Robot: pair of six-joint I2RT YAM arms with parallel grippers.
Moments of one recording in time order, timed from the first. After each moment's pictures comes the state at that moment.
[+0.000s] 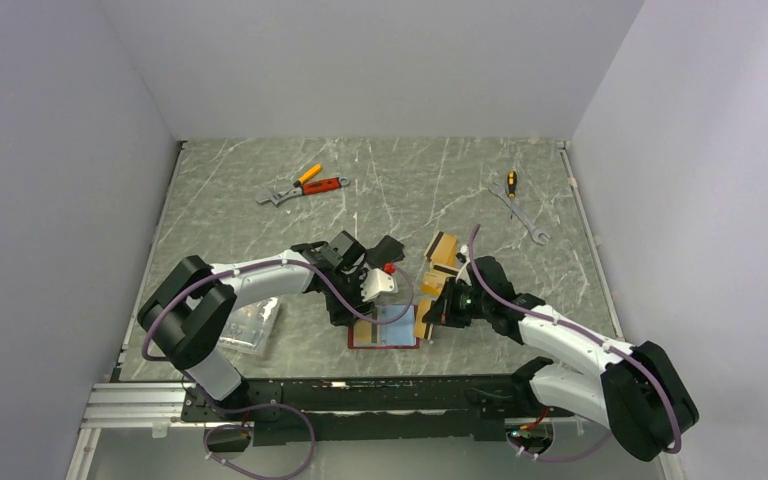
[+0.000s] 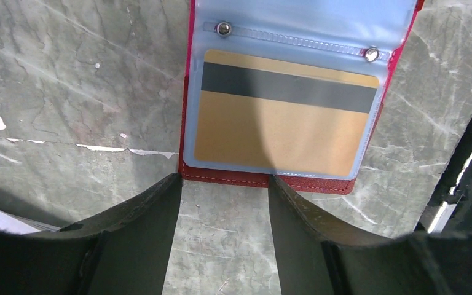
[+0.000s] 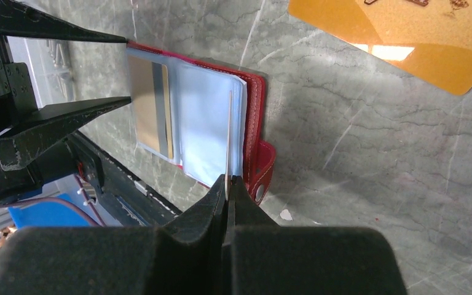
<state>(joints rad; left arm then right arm) -0.77 1.62 0.92 -0.51 0.33 0.59 0.53 1.06 0.36 -0.11 -0.38 0.76</state>
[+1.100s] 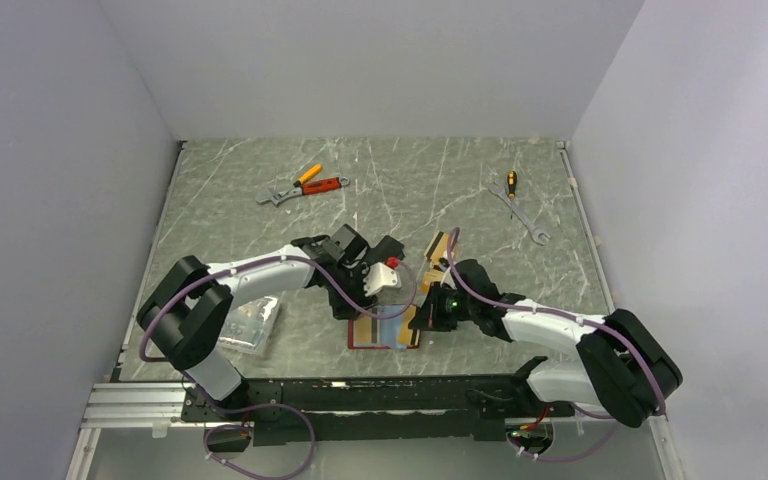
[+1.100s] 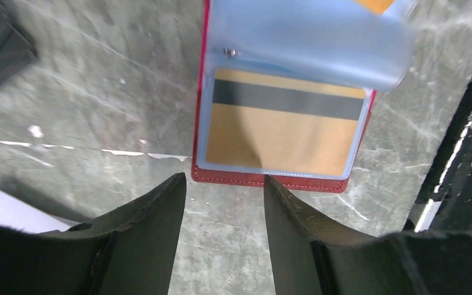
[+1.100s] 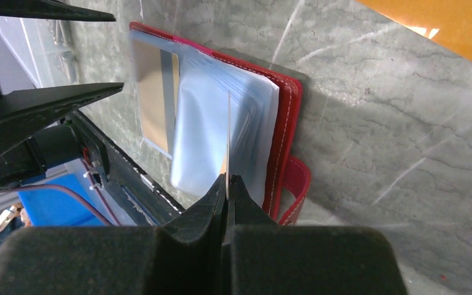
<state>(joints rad) -0.77 1.62 0.96 -0.55 0.33 0.59 0.62 1.23 0.35 0.07 -0.40 0.81</state>
